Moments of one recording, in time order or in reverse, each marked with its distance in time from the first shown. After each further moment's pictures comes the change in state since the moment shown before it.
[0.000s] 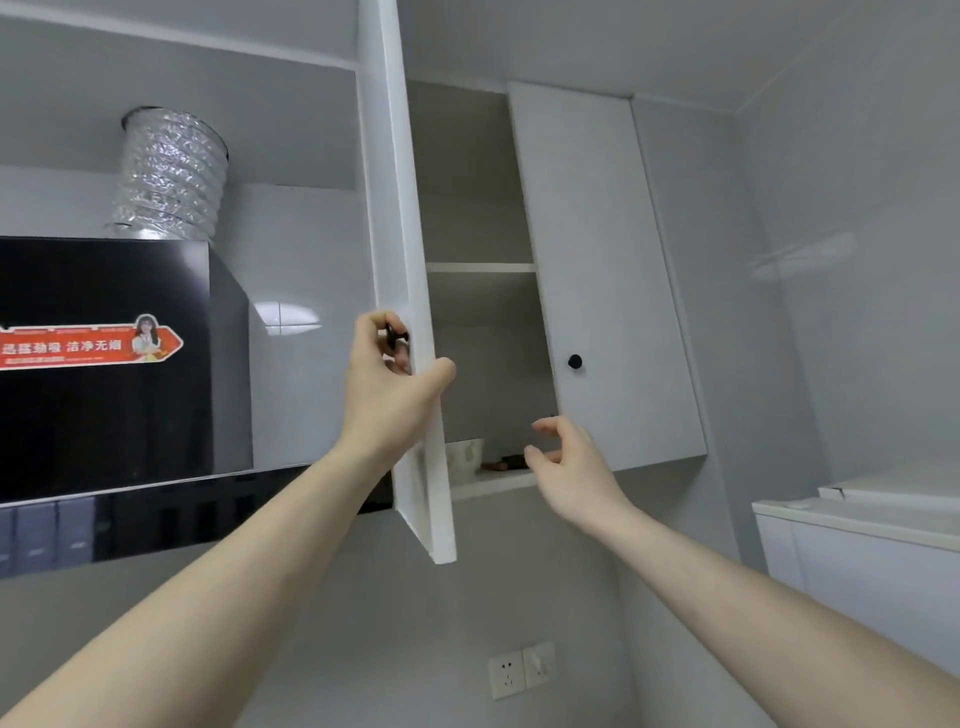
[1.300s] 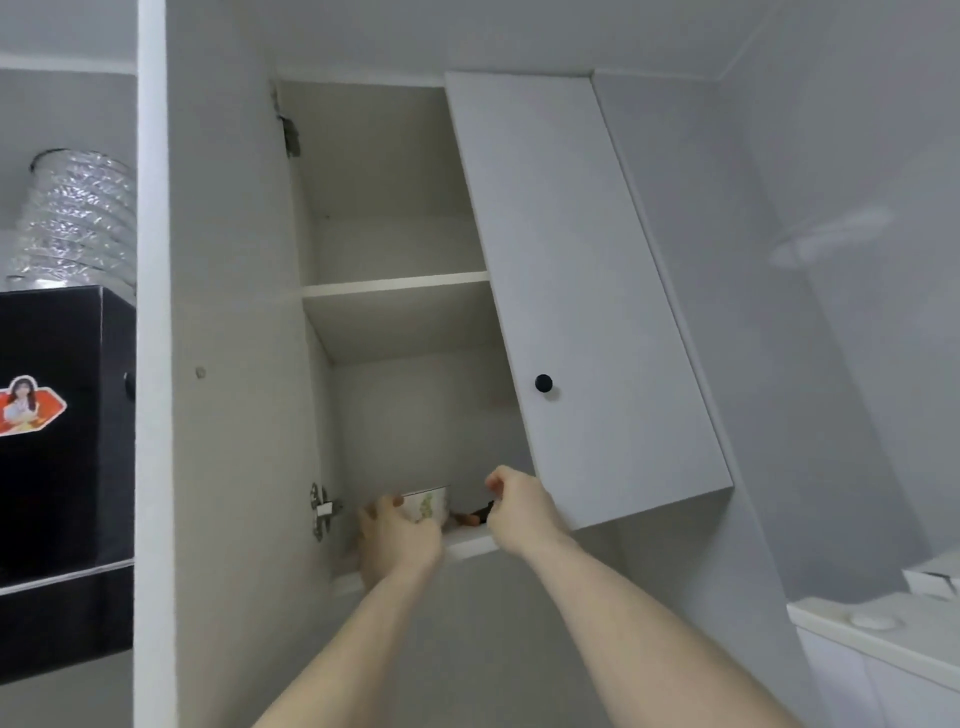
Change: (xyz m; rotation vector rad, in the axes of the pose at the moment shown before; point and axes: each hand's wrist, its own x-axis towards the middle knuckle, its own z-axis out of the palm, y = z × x) left_hand 0.014 -0.211 0.123 0.756 0.149 -0.529; right_hand 0.143 0.121 0.060 -0.160 -0.102 0.043
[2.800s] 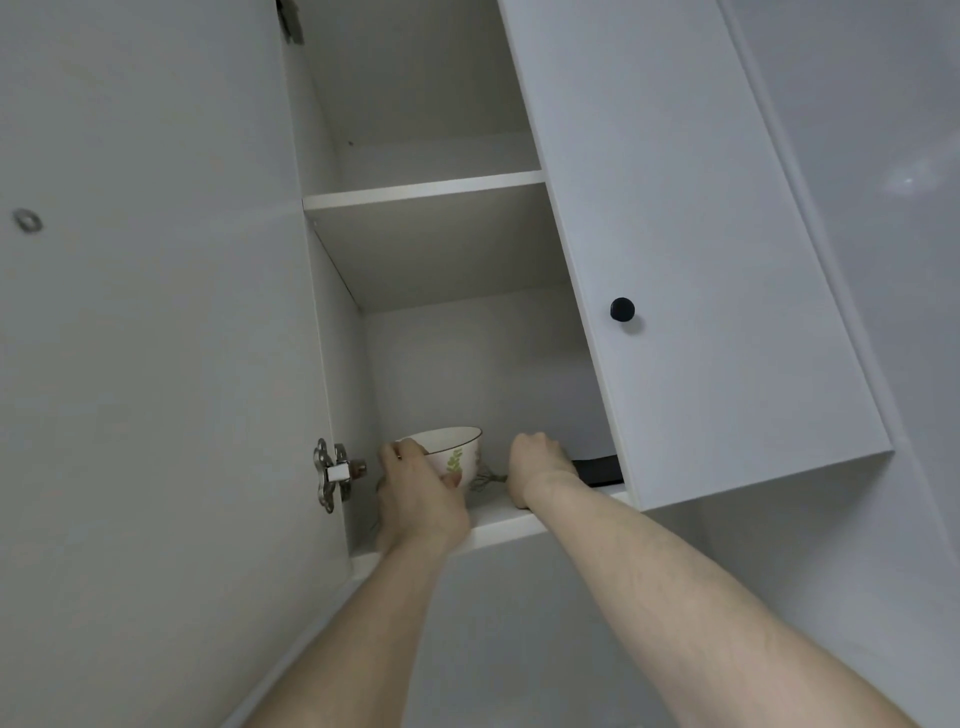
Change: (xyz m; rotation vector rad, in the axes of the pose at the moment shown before) left_hand 0.082 -0.042 0.047 0.239 0.111 0.240; right_hand 0.101 0.005 0.093 -0.439 -0.174 0.002
